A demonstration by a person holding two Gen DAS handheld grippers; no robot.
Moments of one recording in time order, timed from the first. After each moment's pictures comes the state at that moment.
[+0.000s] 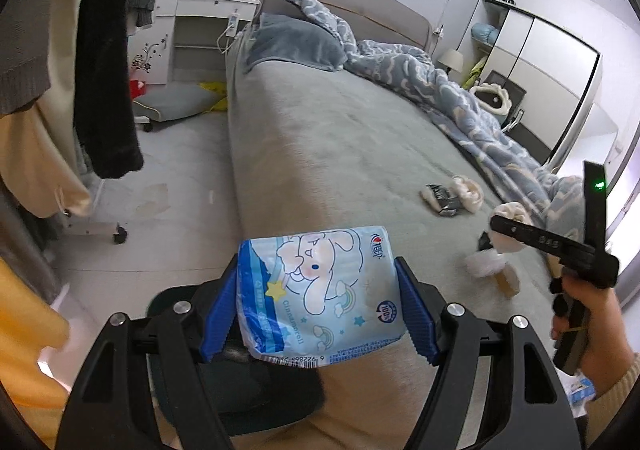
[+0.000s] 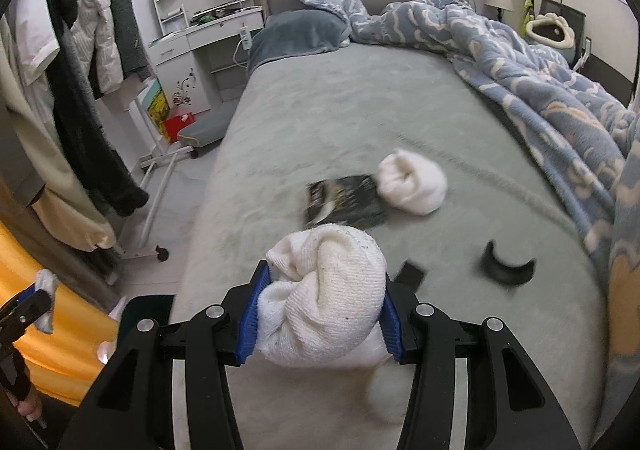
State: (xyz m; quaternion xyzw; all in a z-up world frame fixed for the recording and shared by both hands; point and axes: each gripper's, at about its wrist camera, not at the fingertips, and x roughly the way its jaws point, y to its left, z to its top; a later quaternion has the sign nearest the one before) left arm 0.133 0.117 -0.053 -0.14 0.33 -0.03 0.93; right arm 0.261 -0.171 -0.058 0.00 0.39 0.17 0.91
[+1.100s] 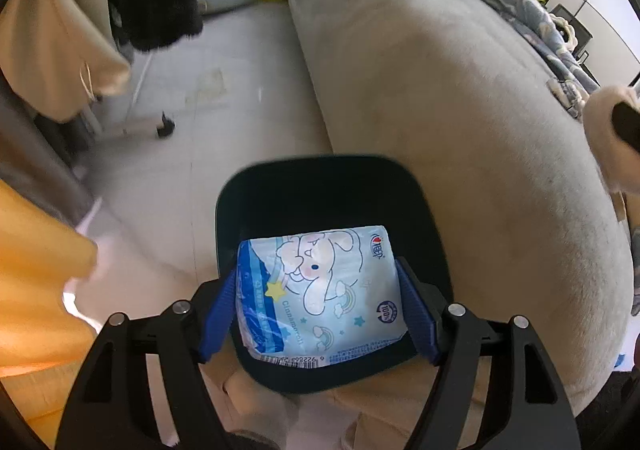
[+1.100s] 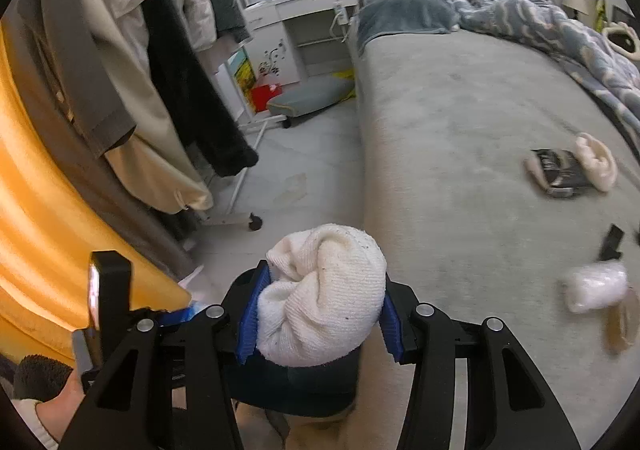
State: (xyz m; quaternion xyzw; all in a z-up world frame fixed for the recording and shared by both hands) left arm 0.139 0.199 -0.183 -0.14 0.53 0.02 0.84; right arm 0.201 -0.004 -0.077 -0.01 0.41 0.29 0.86
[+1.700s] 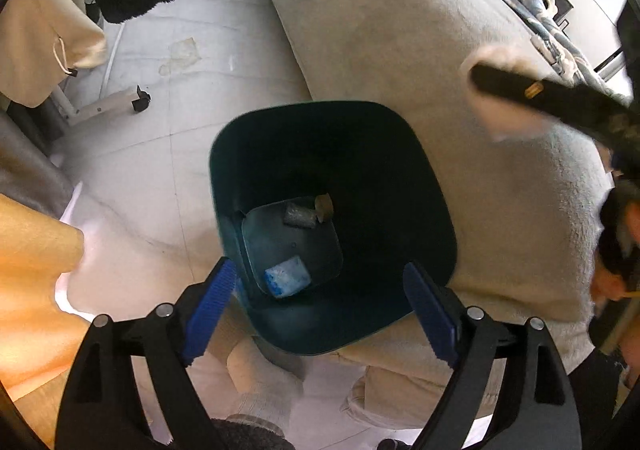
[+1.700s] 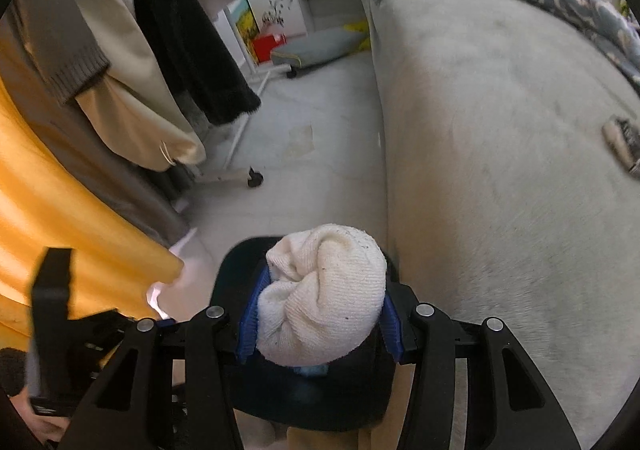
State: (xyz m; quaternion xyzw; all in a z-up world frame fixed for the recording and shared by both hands) left arm 0.118 0.213 -0.195 -0.13 0.56 -0.05 0.81; right arm 0.230 0.054 -0.153 -0.05 0.49 0.28 0.82
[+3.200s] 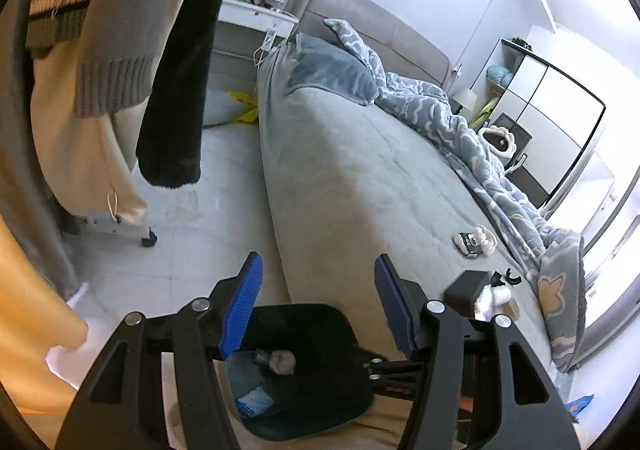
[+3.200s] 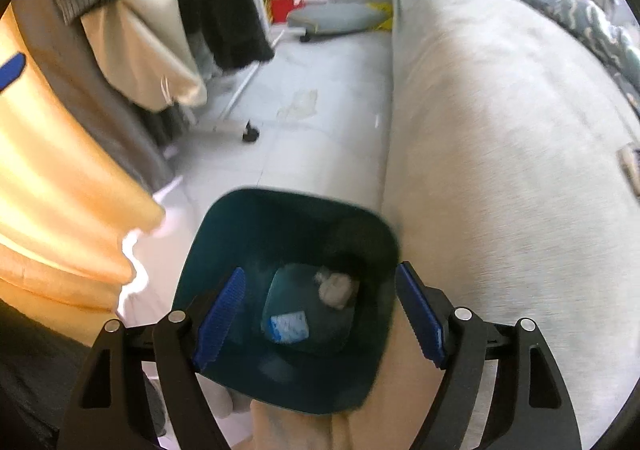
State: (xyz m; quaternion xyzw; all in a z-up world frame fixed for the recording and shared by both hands) left arm 0.102 0.248 -0.018 -0.20 0.30 -0.02 0.93; right arm 0.209 0.056 -0.147 -0.14 0.48 0.29 0.82
